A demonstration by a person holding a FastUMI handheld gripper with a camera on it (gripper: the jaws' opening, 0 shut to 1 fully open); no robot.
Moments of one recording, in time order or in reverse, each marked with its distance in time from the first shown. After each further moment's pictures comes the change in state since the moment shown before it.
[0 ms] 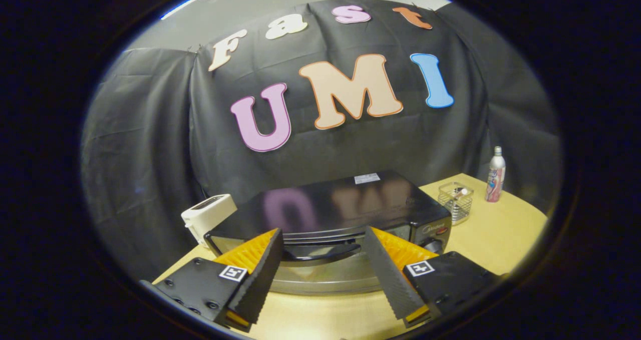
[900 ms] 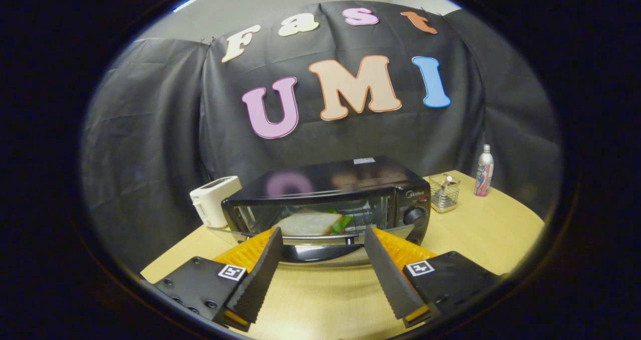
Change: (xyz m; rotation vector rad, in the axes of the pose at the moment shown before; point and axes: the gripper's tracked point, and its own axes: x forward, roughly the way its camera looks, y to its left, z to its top) arm -0.047 0.002 -0.040 -0.043 0.043 -0.004
